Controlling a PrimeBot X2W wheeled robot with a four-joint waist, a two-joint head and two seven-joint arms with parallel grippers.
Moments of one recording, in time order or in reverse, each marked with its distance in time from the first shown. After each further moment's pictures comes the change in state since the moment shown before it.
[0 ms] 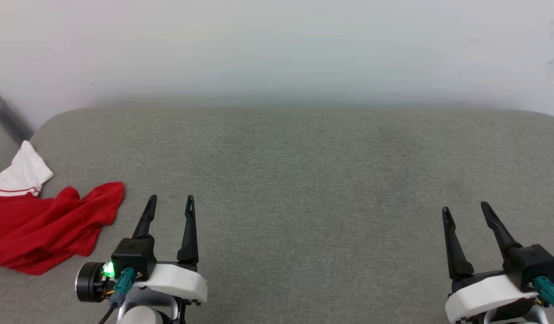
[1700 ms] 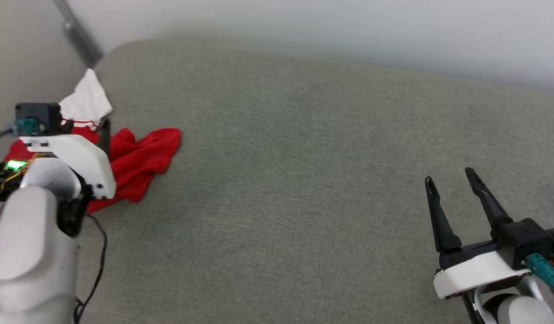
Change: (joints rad) left arm -0.498 0.239 0.130 0.344 -0.108 -0.138 0.477; right arm -0.081 -0.023 0.093 -0.065 0.013 0.000 0.021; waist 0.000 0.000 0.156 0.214
